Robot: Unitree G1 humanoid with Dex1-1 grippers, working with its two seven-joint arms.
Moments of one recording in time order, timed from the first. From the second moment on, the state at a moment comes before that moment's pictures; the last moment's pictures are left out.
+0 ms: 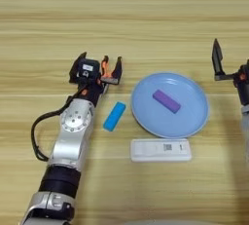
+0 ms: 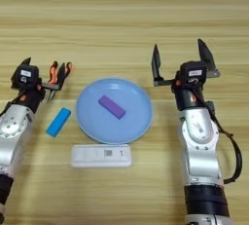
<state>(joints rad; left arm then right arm) -0.25 0.03 -0.02 0.30 -0.01 -0.17 -0.08 -0.15 -0.14 -0.14 0.04 0.03 -0.38 0.13</state>
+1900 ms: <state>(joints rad) -0.58 0.01 0.04 0.96 0.02 -0.17 0.02 -0.14 -0.12 -0.10 0.07 0.03 -0.40 0.09</state>
